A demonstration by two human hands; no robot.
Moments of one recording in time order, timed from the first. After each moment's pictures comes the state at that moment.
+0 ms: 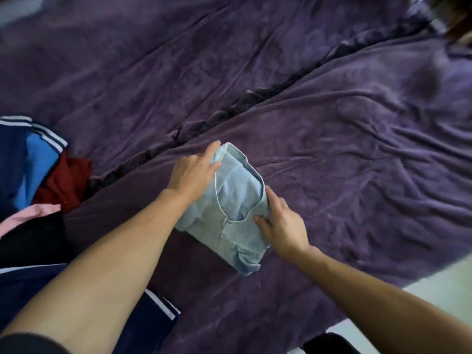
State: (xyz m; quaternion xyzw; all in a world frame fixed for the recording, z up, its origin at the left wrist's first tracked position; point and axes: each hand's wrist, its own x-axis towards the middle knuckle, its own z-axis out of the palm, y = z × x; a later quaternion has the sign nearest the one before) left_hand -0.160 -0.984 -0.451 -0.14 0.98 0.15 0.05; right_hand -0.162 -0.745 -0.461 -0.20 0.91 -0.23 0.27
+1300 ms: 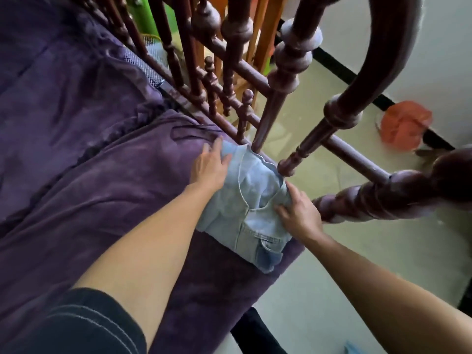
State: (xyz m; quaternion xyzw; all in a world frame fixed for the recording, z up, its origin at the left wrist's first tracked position) left_hand -0.653 -0.427 -0.421 -0.09 0.96 0.24 0.11; right_hand -0.579 -0.195 -0.435 0.03 0.96 -0.23 0.16
